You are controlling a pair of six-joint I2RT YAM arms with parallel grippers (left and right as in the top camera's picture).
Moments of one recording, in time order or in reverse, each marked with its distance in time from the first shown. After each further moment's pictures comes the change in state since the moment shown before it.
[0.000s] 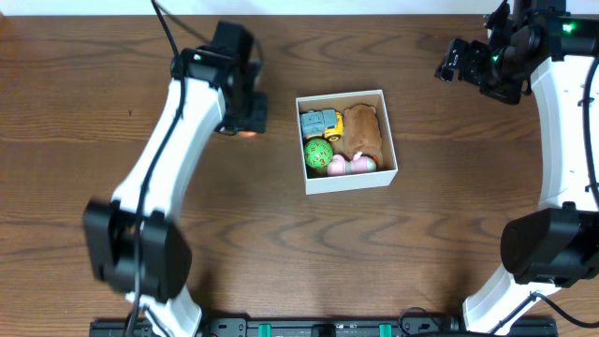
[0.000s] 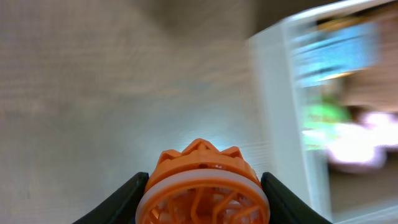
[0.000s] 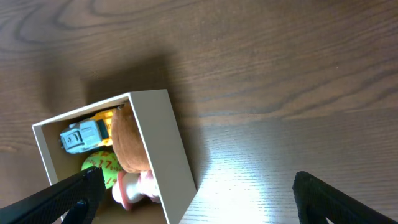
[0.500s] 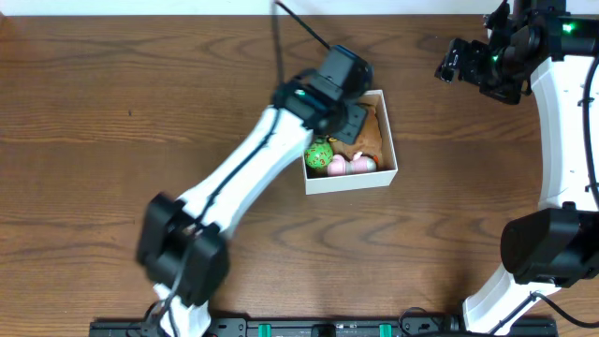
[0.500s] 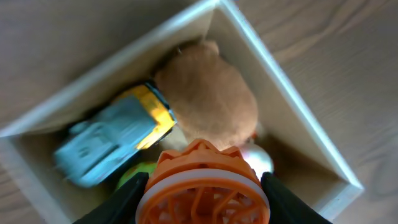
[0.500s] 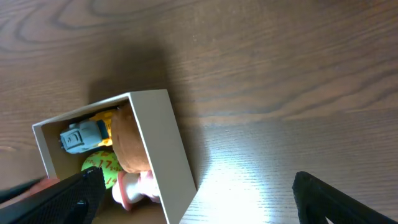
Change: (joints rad) left arm -0.348 0.138 0.006 0.341 0.004 0.000; right arm 0.000 0.000 0.000 -0.002 0.000 0.000
